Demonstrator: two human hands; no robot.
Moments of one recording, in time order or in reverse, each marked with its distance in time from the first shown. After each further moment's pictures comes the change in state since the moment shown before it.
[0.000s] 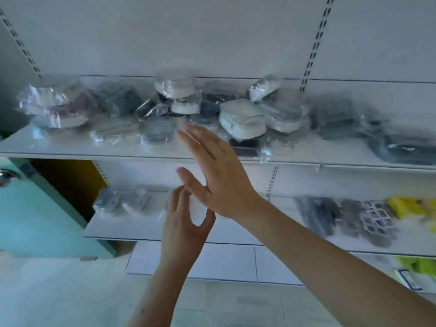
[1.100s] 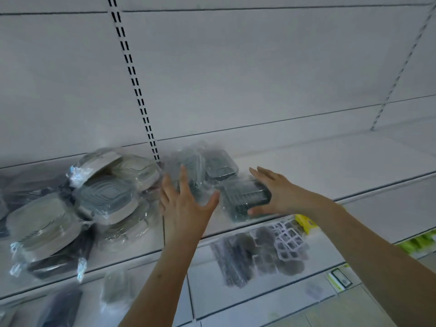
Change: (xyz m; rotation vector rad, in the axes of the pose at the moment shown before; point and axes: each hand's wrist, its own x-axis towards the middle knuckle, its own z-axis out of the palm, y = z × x) left_hand 0.146 0.273 0.299 0.116 -0.113 0.117; right_hand -0.164 0.369 -0.328 -0.213 -0.663 0.893
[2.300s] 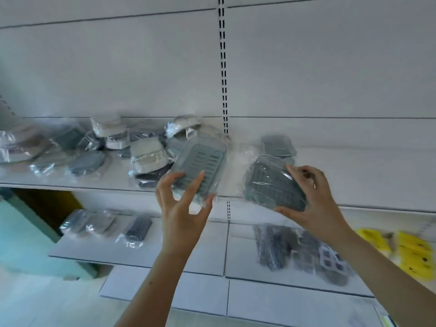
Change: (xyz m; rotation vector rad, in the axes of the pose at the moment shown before) left_hand -0.136 -0.047 -0.098 0.030 0.544 0.290; right_hand -0.061 -0.031 0.065 0.334 0.500 -0.483
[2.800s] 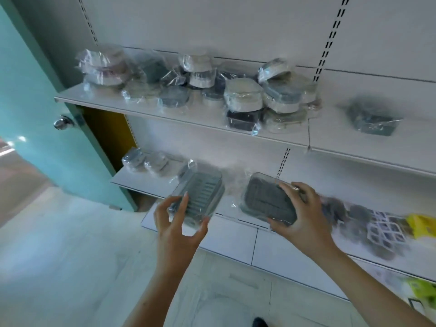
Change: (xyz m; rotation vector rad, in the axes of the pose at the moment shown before) left_hand -0.180 -0.129 -0.201 0.074 -0.131 -0.389; right_hand -0.096 -0.158 0.191 -0.034 -0.175 0.011
